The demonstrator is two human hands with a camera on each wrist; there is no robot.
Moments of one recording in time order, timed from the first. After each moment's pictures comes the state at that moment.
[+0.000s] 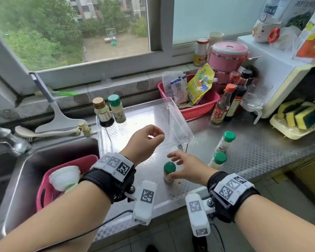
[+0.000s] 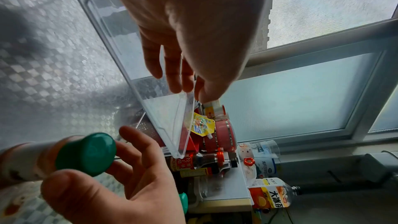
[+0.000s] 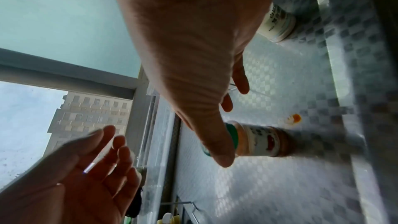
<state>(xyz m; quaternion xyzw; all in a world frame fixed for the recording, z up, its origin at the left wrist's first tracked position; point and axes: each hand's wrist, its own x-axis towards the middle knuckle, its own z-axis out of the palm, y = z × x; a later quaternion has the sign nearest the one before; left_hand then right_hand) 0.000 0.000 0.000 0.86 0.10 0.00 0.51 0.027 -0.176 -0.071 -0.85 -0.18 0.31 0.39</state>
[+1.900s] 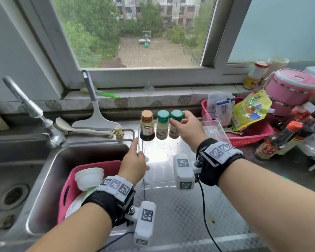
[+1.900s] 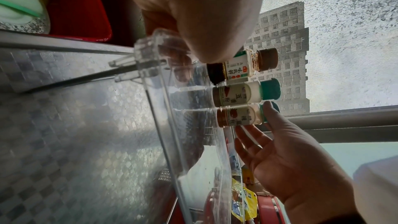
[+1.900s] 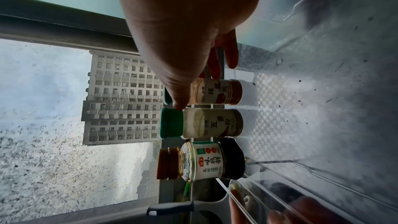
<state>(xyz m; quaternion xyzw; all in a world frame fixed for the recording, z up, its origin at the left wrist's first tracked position) -0.012 0.128 -0.044 0.75 0.33 0.06 0.57 0.131 0.011 0.003 -0.81 -0.13 0.14 0.55</state>
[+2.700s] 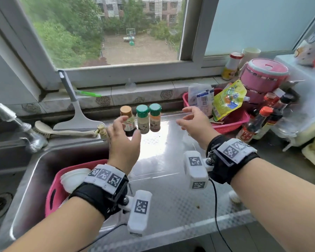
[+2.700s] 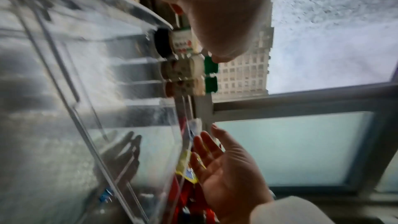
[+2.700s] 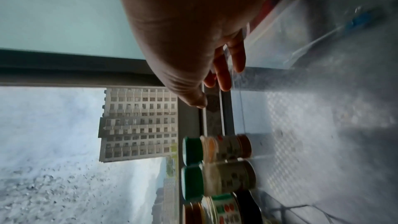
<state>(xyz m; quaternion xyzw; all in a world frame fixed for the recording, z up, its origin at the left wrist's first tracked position) 0.003 0.098 0.000 0.82 0.29 0.22 0.45 0.135 -0.064 0.015 -0.84 -0.10 0.14 0.52</state>
